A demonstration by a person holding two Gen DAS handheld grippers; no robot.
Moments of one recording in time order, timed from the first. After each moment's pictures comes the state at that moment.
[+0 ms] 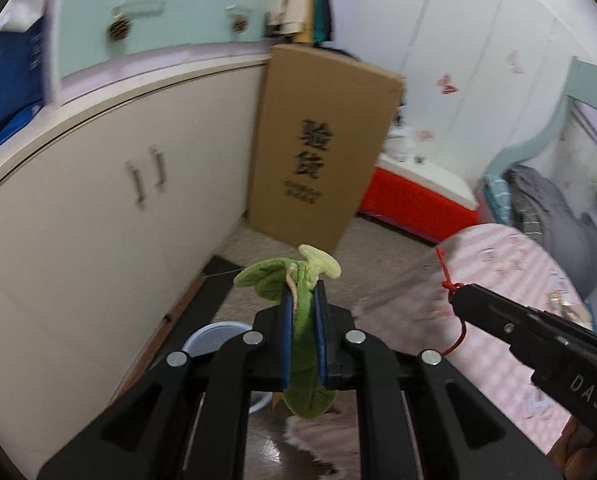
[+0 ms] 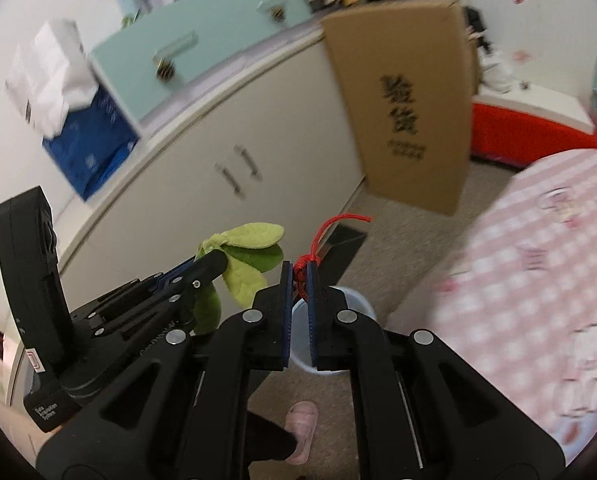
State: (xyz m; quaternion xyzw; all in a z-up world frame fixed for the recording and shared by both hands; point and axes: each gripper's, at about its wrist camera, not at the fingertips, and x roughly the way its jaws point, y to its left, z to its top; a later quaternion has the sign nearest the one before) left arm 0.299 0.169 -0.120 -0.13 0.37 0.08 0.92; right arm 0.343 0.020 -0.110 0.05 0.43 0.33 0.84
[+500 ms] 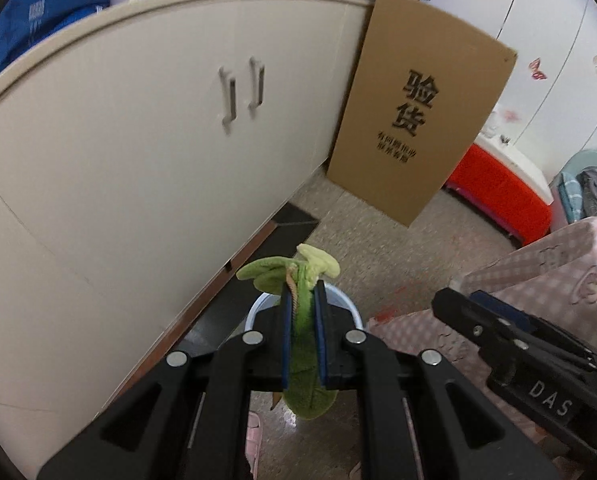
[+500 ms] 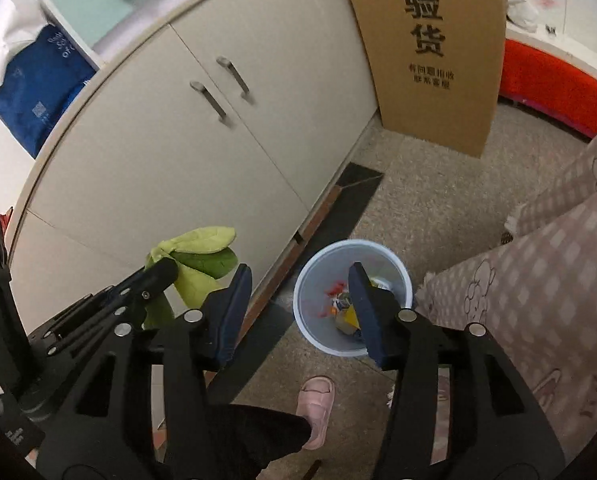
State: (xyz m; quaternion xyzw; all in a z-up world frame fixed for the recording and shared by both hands) left arm 0.308 0.267 -0.218 -0.16 0.45 0.18 0.86; right arm 0.378 0.100 -0.226 0.04 0.51 0.31 0.80
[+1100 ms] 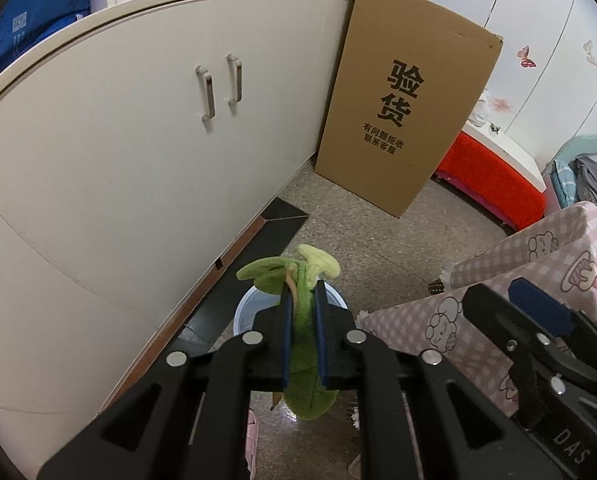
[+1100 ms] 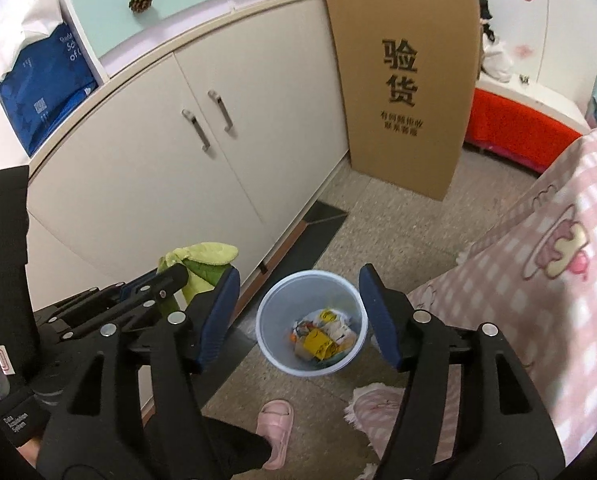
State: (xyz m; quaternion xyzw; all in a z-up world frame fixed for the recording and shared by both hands) left arm 0.313 0.241 -0.213 -0.15 0.45 0.16 0.86; right arm 0.351 0.074 -0.182 0.00 0.43 0.27 0.86
